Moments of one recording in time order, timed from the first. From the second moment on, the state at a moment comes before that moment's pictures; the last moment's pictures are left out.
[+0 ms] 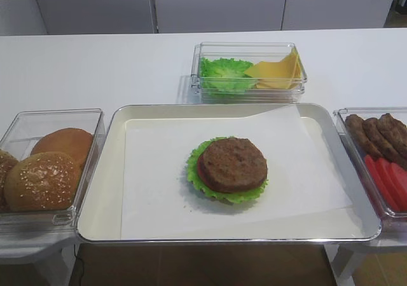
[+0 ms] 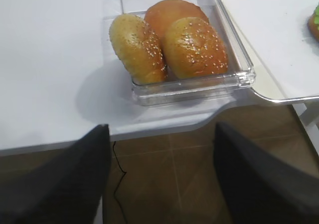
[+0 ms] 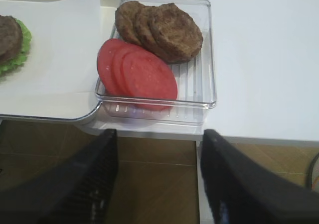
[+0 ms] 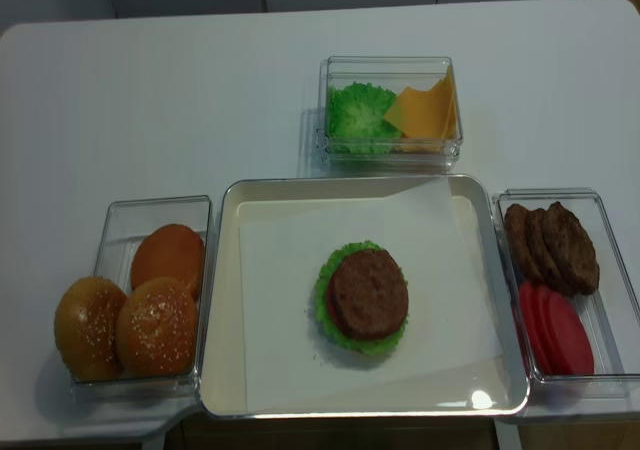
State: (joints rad) left arm 0.02 -0.02 -0.48 -0.09 1.18 0.00; right arm 0.14 -0.02 -0.47 0.01 1.15 0.01
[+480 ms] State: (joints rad) left arm 0.02 -0.02 -0.48 -0.09 1.18 0.00; right arm 0.14 -0.02 -0.47 0.01 1.15 0.01
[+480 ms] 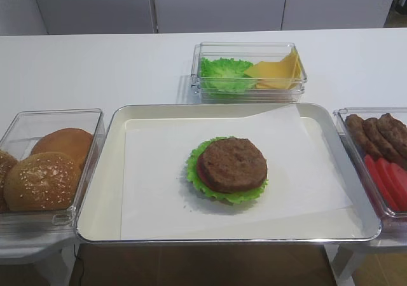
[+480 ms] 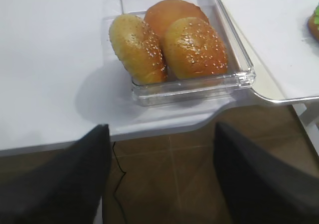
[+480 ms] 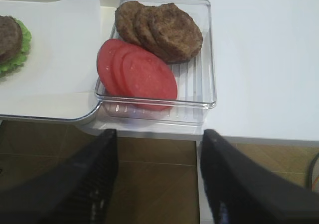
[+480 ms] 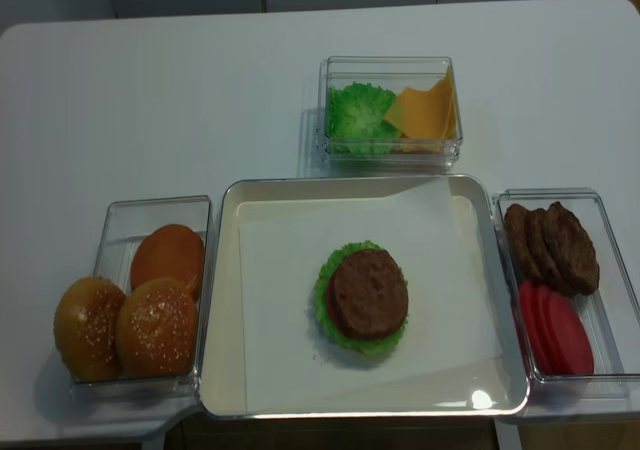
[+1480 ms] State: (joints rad) left arm 0.02 0.75 -0.73 -0.08 0.98 -0.17; right arm 0.14 -0.02 -0.47 0.01 1.15 0.01
